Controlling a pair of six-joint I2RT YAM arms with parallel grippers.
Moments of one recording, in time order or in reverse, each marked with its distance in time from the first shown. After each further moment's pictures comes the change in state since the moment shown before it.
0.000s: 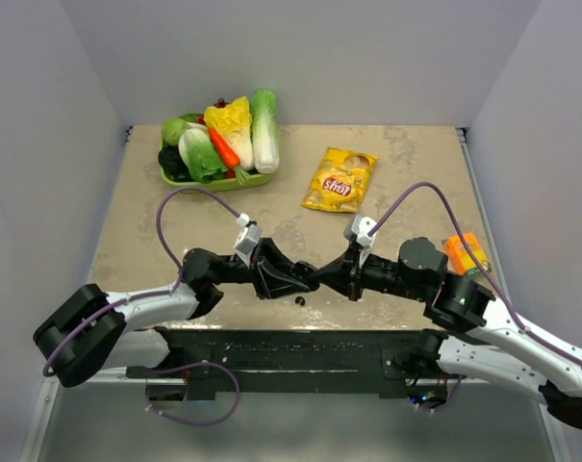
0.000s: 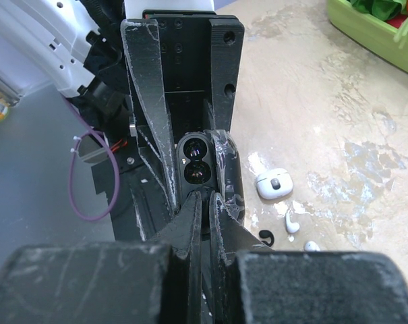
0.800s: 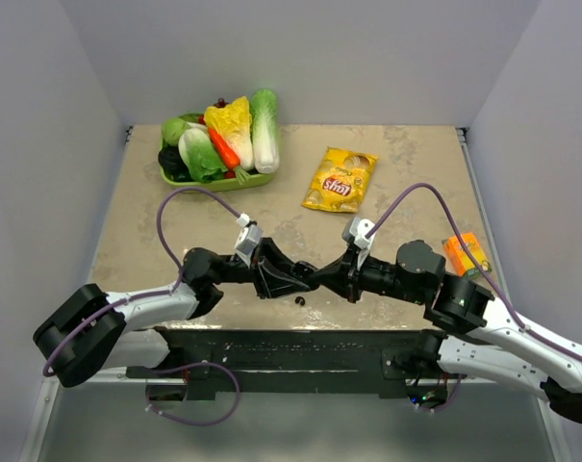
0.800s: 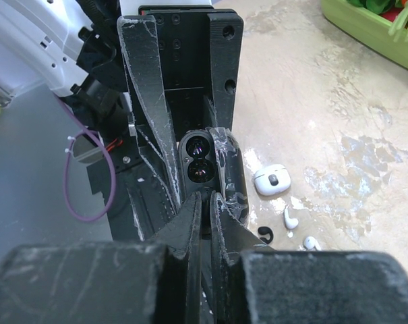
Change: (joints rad) left arm 0.001 0.000 0.003 -0.012 -0.004 0.023; right arm 0.051 0.013 0.000 -0.010 0.069 0.008
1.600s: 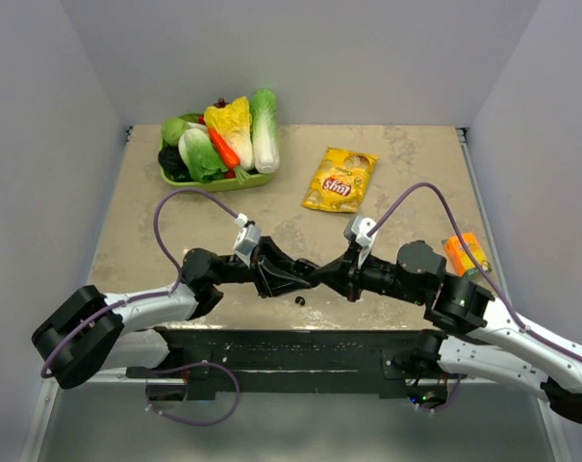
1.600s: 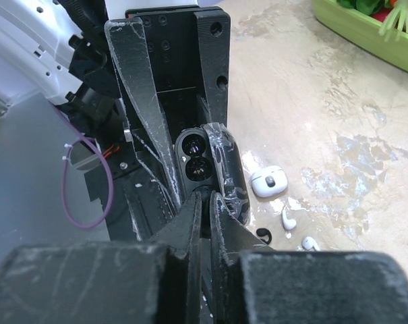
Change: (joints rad) left arm -0.003 -0.013 0.000 -0.011 -0.044 0.034; right arm 0.001 -0.013 -0.004 0.007 0.028 0.015
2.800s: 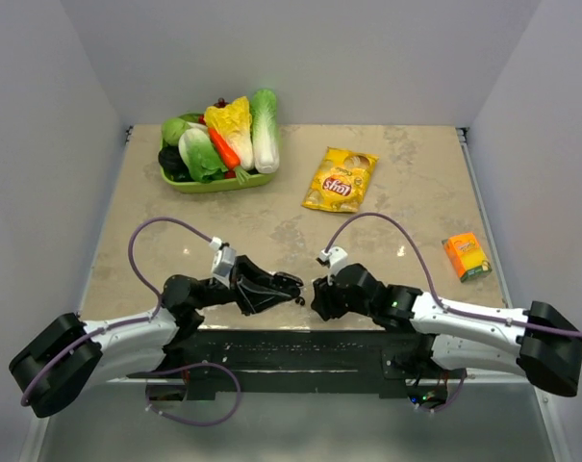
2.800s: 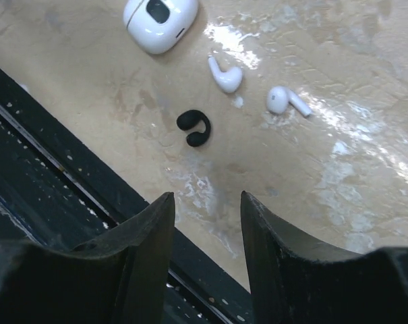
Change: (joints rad) left arm 0.001 -0.201 -0.246 0.008 -0.132 0.036; right arm 0.013 0.297 -0.356 0.152 0.248 0.282
